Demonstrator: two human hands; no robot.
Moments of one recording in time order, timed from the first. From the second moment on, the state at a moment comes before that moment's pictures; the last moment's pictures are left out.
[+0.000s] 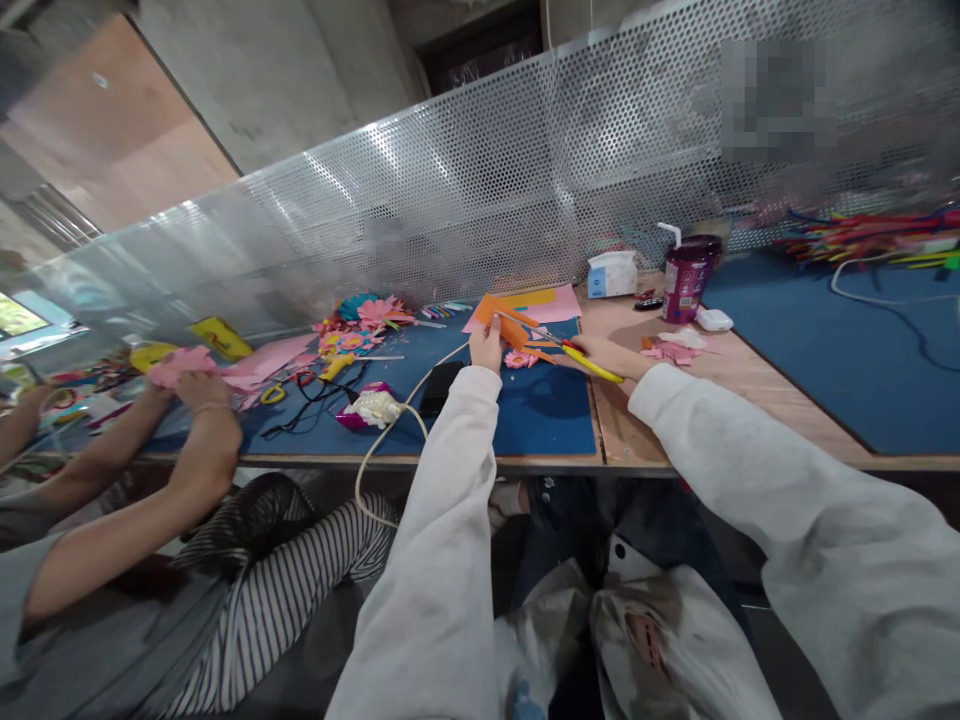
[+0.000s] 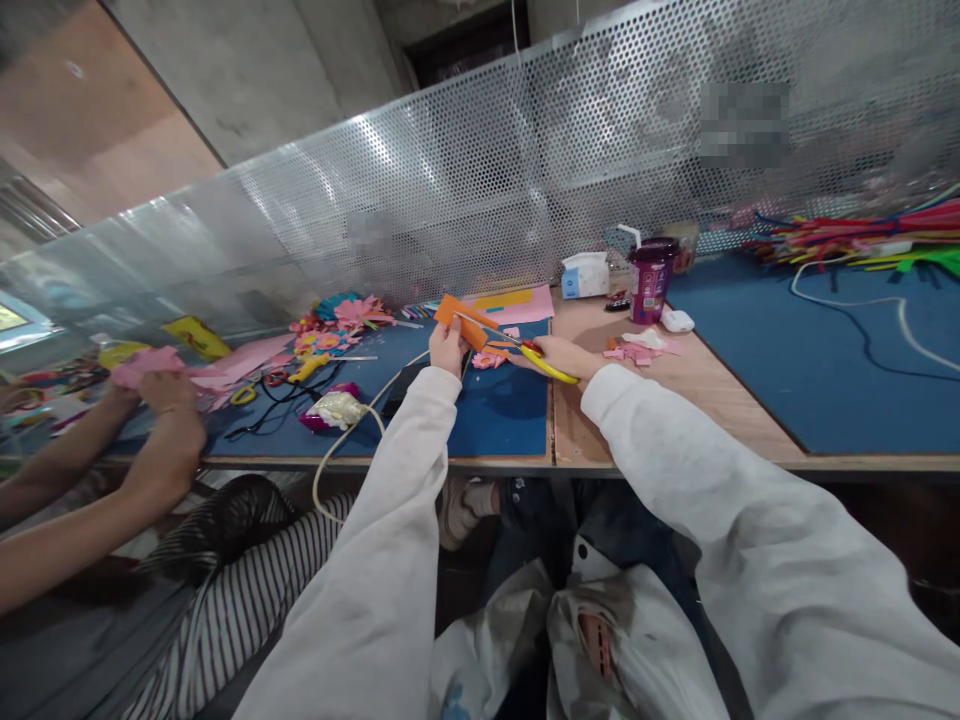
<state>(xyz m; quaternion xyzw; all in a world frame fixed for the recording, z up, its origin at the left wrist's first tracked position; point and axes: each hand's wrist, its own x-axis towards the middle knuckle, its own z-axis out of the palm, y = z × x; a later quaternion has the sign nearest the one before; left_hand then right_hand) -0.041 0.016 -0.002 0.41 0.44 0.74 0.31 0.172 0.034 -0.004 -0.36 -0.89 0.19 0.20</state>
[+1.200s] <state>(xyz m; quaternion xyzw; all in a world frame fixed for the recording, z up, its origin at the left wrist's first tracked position) -0.033 0.009 0.002 0.43 0.44 0.71 0.35 0.165 0.036 -0.010 -0.39 -0.88 0.14 0.23</state>
